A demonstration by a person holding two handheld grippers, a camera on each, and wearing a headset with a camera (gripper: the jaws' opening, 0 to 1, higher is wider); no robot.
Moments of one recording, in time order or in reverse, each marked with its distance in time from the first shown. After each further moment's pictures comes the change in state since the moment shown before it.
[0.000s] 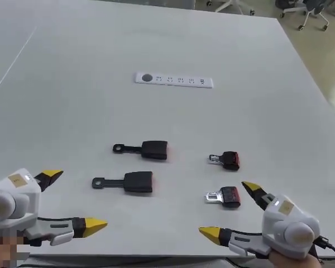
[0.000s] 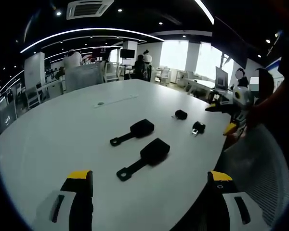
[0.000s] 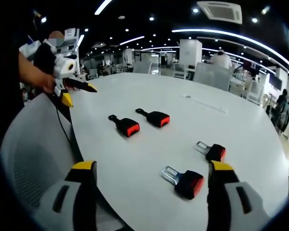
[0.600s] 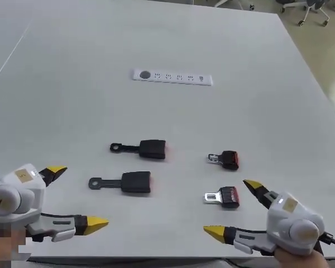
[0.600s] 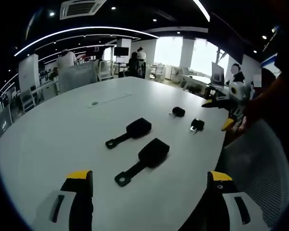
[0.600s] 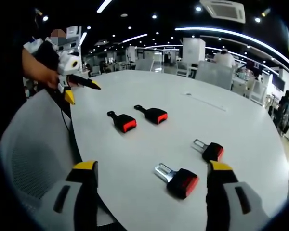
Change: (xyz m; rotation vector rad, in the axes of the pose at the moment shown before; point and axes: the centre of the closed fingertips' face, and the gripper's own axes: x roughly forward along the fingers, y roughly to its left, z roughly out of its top) left arm 0.020 0.001 0.004 0.044 0.032 -0.042; right arm 0.001 -0.017 -0.008 -0.015 0.027 0.028
